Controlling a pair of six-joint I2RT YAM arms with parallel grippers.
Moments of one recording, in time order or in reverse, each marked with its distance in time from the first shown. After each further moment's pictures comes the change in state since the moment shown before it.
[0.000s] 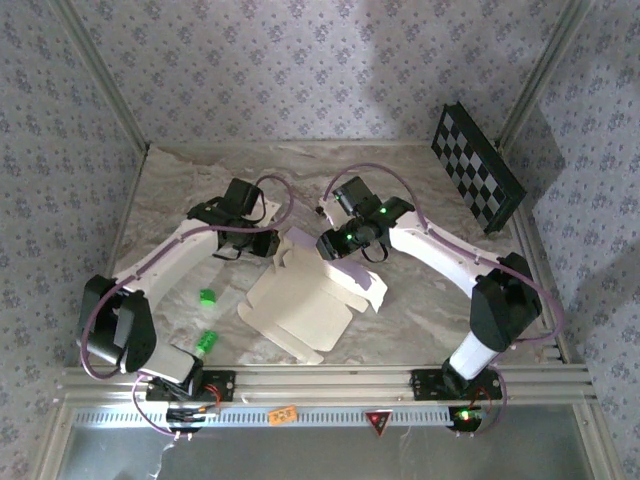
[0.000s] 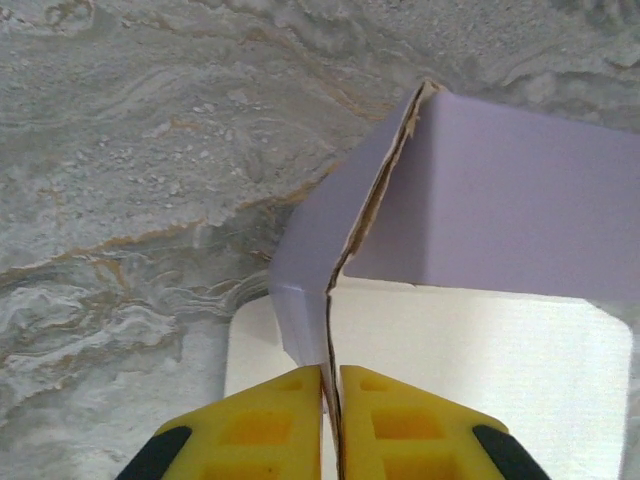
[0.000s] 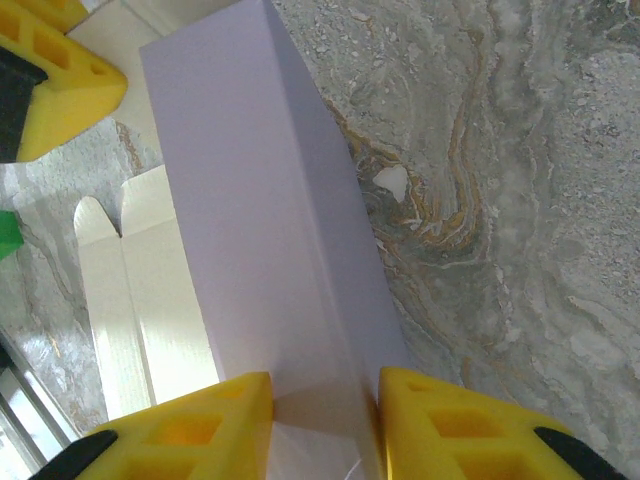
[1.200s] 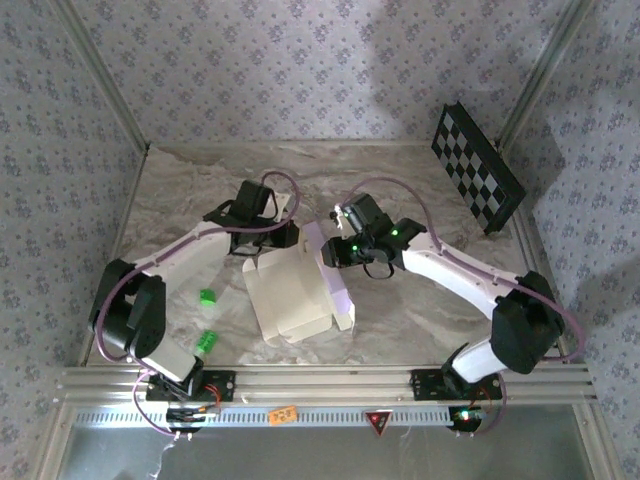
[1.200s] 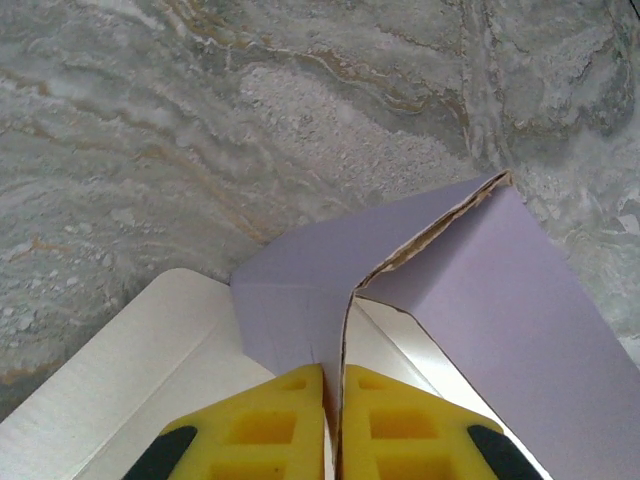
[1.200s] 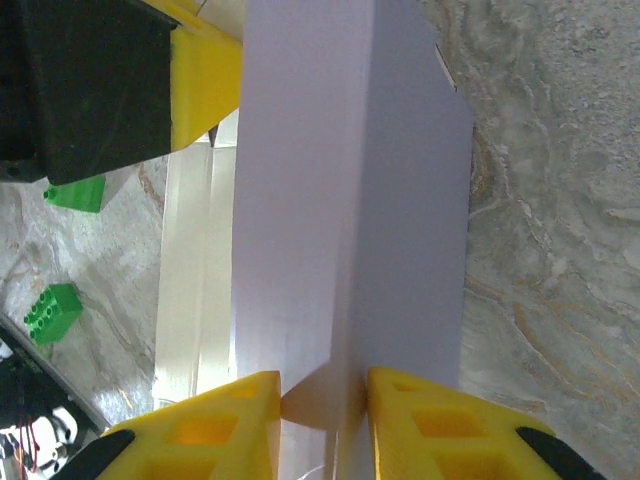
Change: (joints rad) left arm -0.038 0.093 -0.061 0.359 0.118 -0.235; right arm 0.037 -0.154 -0.209 0.167 0.049 0.347
